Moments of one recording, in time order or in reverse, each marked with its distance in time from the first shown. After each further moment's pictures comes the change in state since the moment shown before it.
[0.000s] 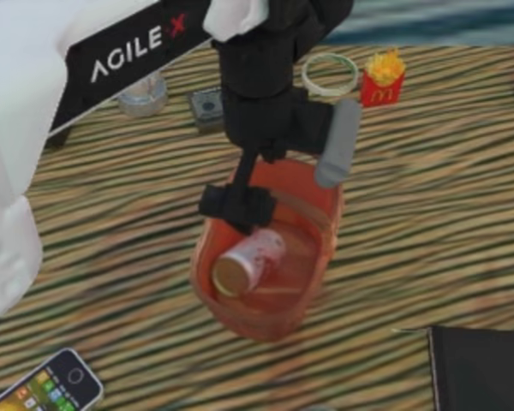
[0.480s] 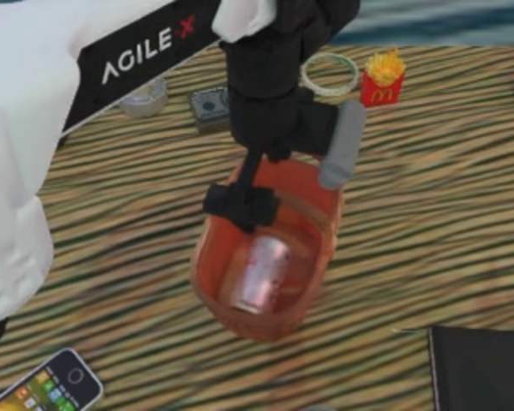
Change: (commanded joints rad) left arm -0.002 0.022 0.026 -0.002 -0.006 0.016; right arm -0.003 -0.031 -0.010 -0.016 0.012 0.003
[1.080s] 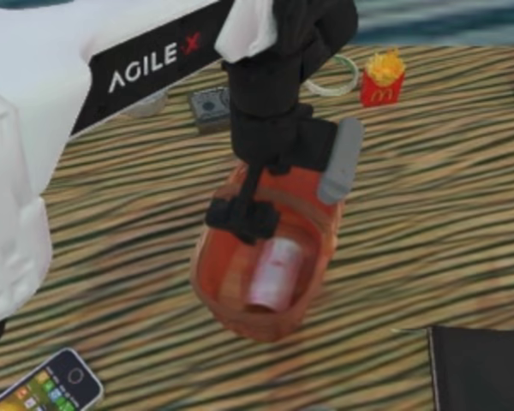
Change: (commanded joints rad) left arm -0.004 -0.005 -0.086 0.079 -0.001 0.001; right arm 0.000 0.000 0.000 0.000 0.000 0.000
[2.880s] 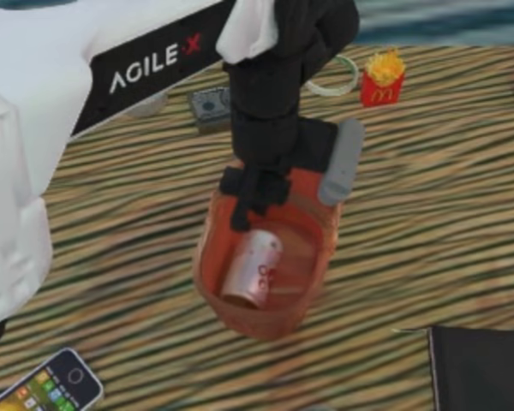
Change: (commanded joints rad) left arm 0.000 0.000 0.000 0.000 0.000 0.000; right arm 0.000 0.000 0.000 0.000 0.000 0.000
